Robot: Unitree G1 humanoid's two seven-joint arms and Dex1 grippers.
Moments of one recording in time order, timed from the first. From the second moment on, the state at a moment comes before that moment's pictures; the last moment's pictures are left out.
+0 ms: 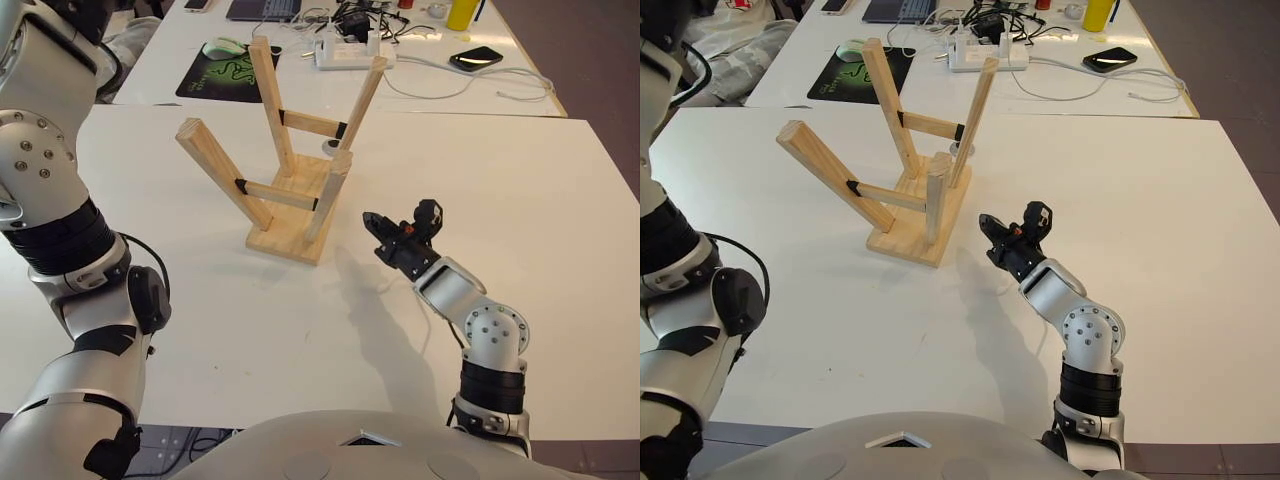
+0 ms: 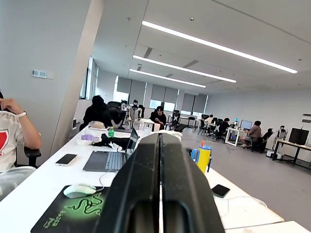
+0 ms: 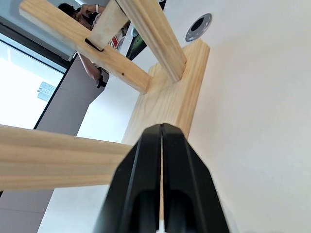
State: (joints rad) left arm -0.87 0.43 0.33 -0.26 -0.70 0.86 0.03; right arm -0.07 -0.04 -0.15 -0.36 1.08 0.88 -0.22
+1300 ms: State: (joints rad) left arm -0.48 0.32 0.19 -0.42 -0.54 0.81 0.02; right arm -0.07 -0.04 -0.14 -0.36 1.07 0.87 -0.21
